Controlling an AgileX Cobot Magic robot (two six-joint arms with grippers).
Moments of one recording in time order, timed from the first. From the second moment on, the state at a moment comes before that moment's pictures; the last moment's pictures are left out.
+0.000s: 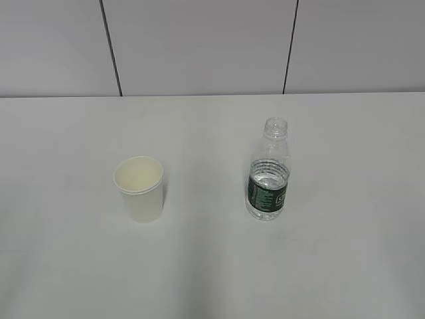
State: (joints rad) left arm -0.07 -0.02 -0.52 -0.08 1.11 0.08; right arm -0.04 -0.02 -0.49 0.07 1.14 -0.13
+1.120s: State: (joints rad) left arm -0.07 -0.01 -0.54 -0.09 0.70 0.08; right arm -0.04 -0.02 -0.49 0.07 1.14 -0.13
